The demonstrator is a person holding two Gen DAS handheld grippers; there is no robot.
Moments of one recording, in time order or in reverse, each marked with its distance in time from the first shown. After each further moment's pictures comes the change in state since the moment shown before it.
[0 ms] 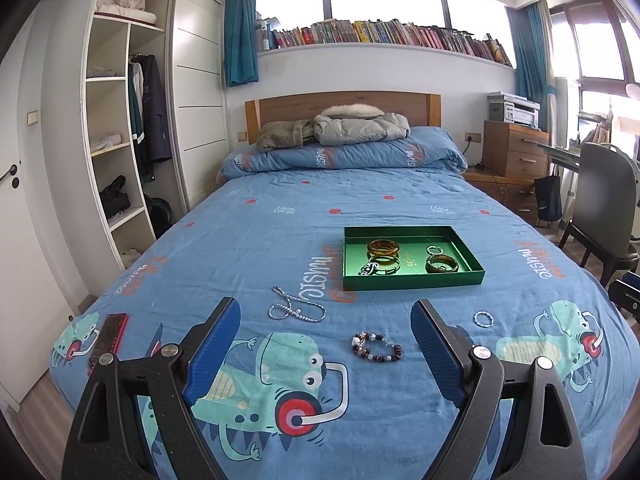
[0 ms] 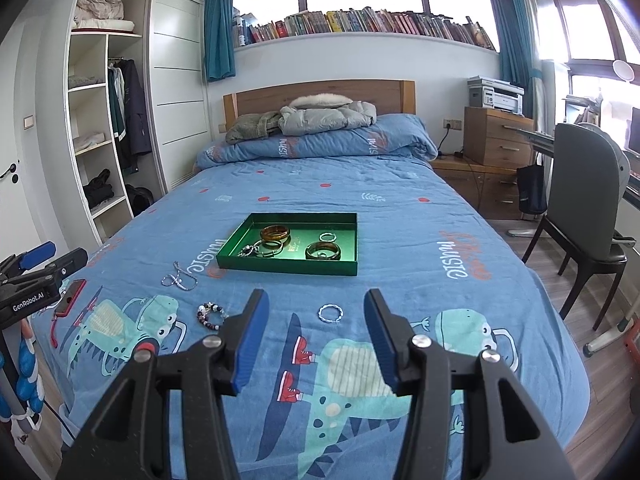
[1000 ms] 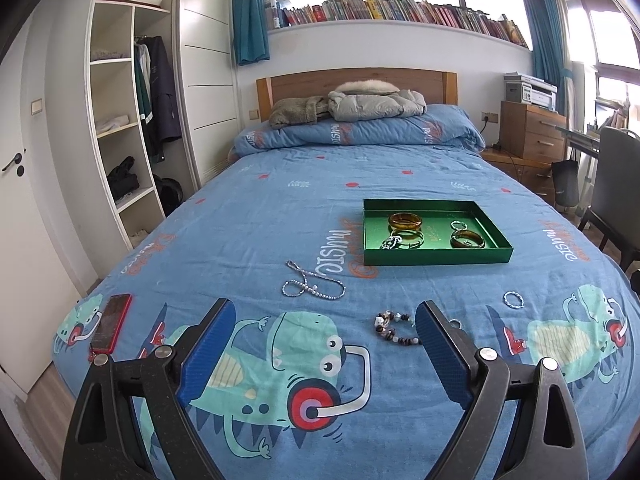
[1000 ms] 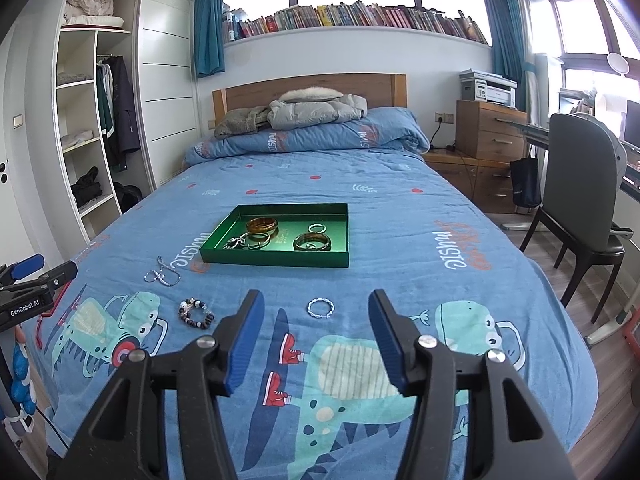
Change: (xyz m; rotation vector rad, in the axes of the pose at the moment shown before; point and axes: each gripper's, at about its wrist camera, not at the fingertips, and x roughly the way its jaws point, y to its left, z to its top) left arm 0.037 0.013 -0.018 -0.005 0.080 0.050; right arm 0.032 -0.005 -0.015 0.011 0.010 -0.034
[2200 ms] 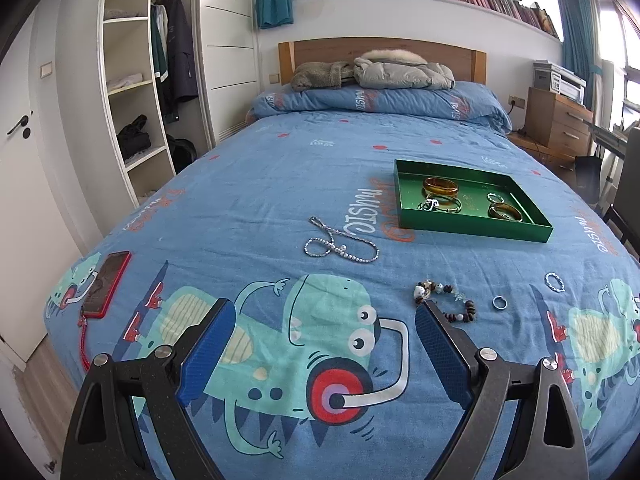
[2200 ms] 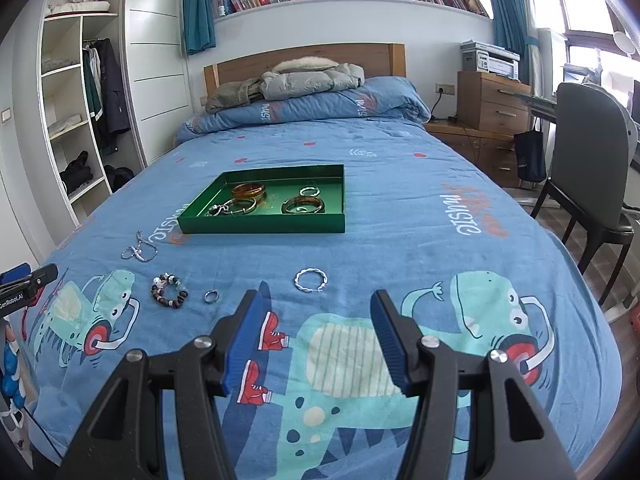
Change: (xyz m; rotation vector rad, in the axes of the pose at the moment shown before) left arm 0.055 0.032 -0.032 -0.068 0.107 0.046; right arm 0.065 -0.018 -0.028 0.024 0.092 0.002
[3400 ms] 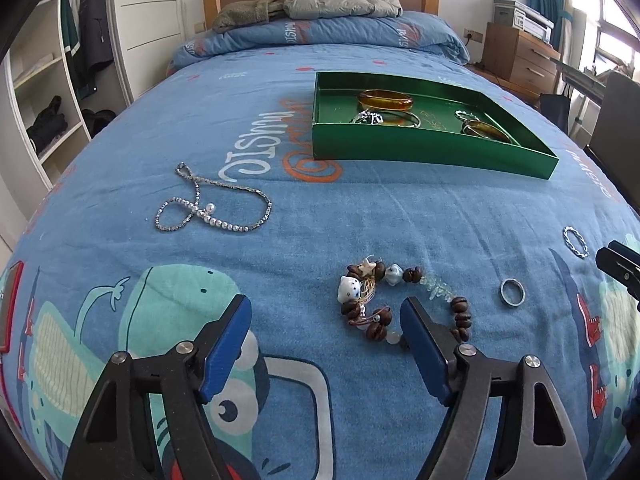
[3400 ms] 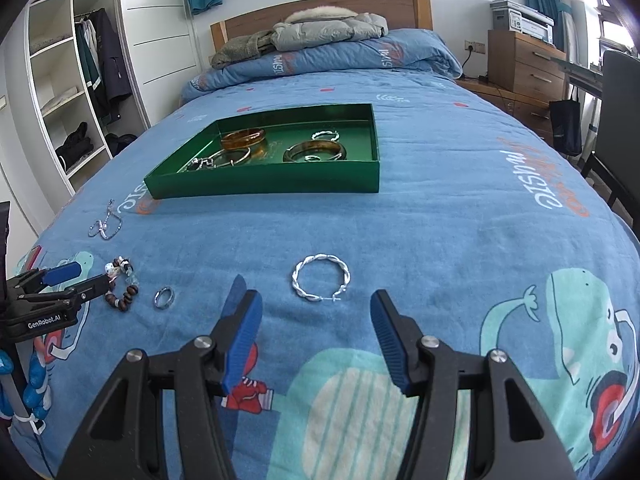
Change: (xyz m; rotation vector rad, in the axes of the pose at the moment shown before) left arm 0.150 -0.082 -0.006 0.120 0.224 -0.187; right arm 0.144 -0.001 -0.005 -0.012 0.157 0.084
